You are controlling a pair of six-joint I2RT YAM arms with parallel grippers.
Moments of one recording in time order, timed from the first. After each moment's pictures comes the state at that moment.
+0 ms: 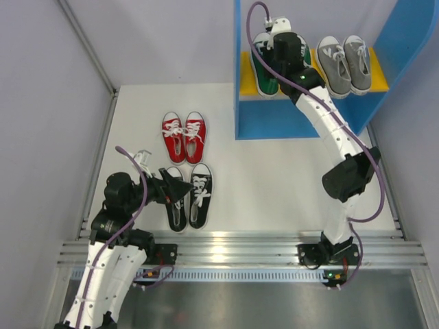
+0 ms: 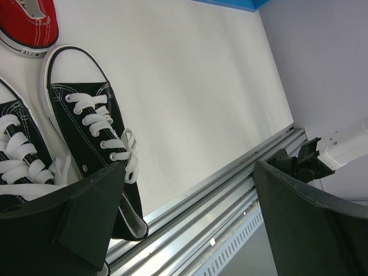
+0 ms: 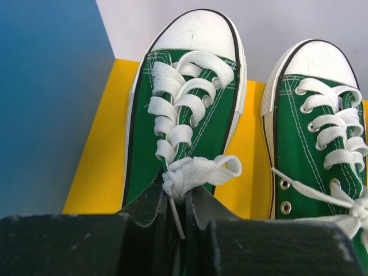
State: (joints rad) left arm -0.19 0.39 0.58 -0.55 0.54 -0.60; right arm 0.46 1.91 2.13 -0.51 0.27 0.02
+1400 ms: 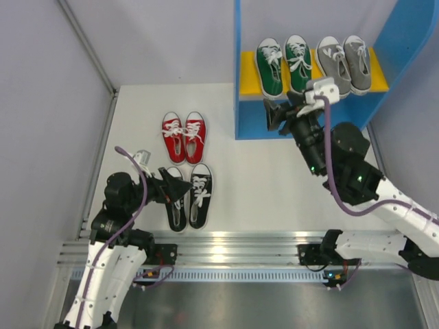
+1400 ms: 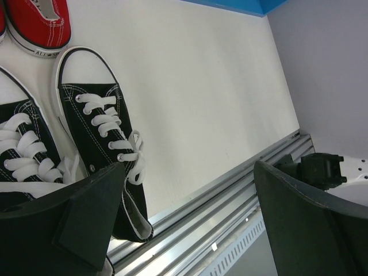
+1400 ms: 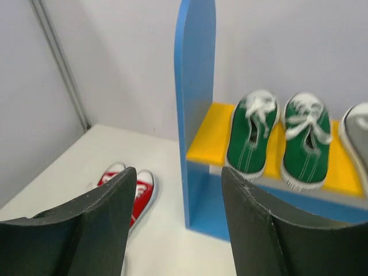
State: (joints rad) left arm -0.19 0.39 0.58 -0.55 0.51 -0.60; right arm 1.00 1.06 1.36 -0.06 0.60 -0.13
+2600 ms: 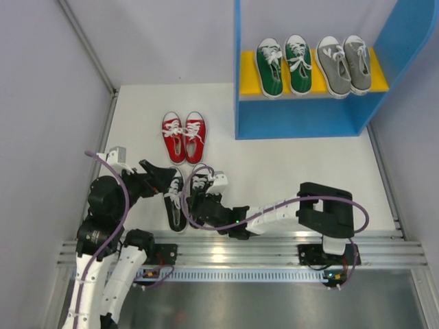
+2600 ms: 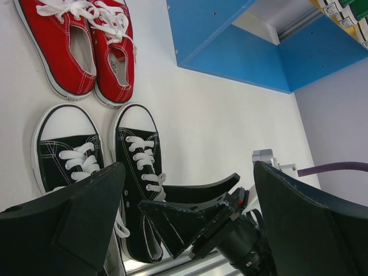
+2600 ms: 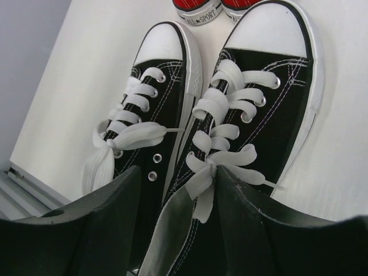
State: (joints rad) left arm -0.19 0.36 0.77 -0.66 0.20 -0.62; right arm 1.41 1.80 0.91 0.43 0.76 0.88
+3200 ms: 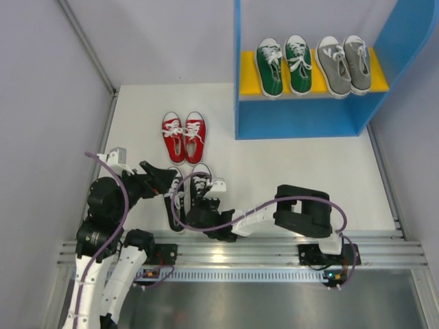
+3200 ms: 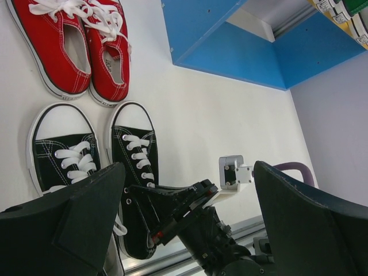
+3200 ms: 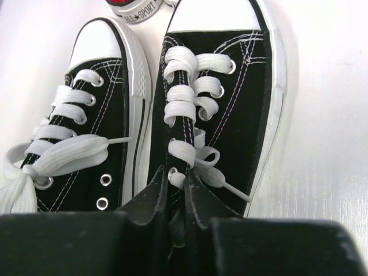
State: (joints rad) left arm -0.20 0.35 0.77 -0.67 0.21 -0.62; right arm 1.42 2.01 1.07 0.25 0.94 1.06
